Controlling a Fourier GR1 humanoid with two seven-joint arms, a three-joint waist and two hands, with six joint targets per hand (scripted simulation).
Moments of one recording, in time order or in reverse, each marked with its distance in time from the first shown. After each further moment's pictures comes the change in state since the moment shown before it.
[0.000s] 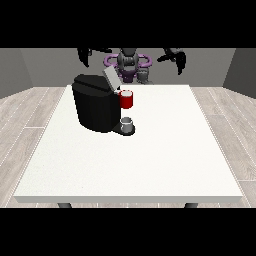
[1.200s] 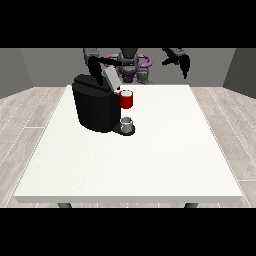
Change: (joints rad) left arm 0.177 0.073 -0.055 -0.398 0.099 0.045 0.077; right arm -0.232 0.021 0.049 0.162 -0.013 0.017 -0.032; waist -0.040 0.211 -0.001
